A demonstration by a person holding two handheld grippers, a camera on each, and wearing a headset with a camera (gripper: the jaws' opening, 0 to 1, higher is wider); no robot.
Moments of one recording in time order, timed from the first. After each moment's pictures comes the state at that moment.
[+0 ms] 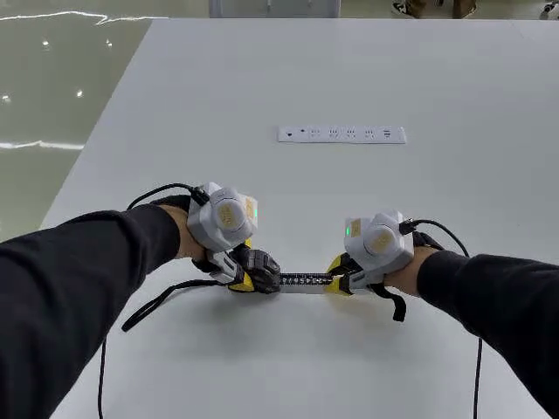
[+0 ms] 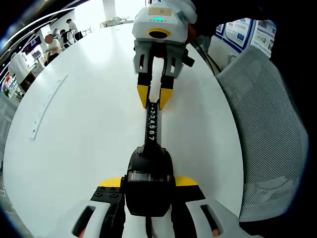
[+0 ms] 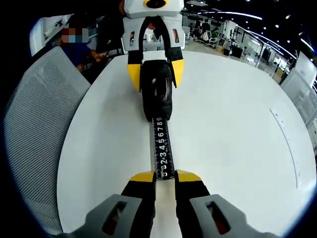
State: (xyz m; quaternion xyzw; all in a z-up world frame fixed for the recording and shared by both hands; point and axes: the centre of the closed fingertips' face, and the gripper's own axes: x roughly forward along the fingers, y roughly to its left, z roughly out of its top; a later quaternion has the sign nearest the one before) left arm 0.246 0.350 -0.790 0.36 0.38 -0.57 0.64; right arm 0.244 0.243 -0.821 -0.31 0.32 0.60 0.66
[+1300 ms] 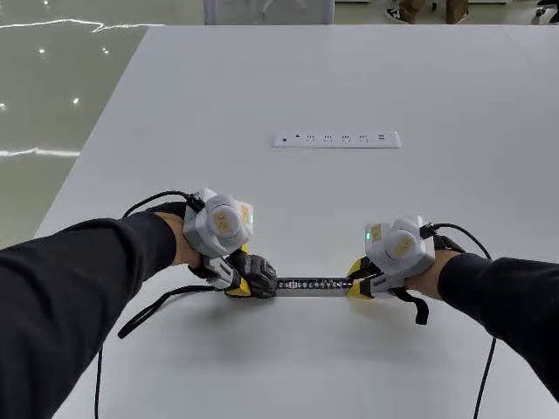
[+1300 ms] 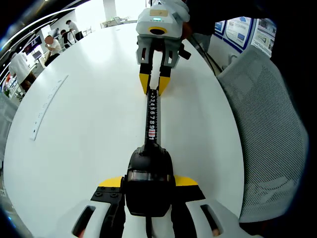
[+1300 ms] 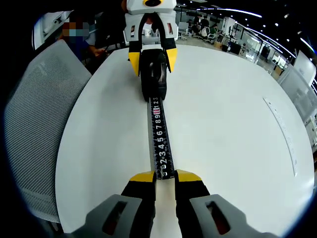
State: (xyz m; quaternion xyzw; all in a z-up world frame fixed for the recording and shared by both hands) left arm 0.246 0.349 -0.791 0.36 0.38 -0.57 0.64; right arm 0.247 0.201 -0.825 -0.33 0.34 0.59 0.66
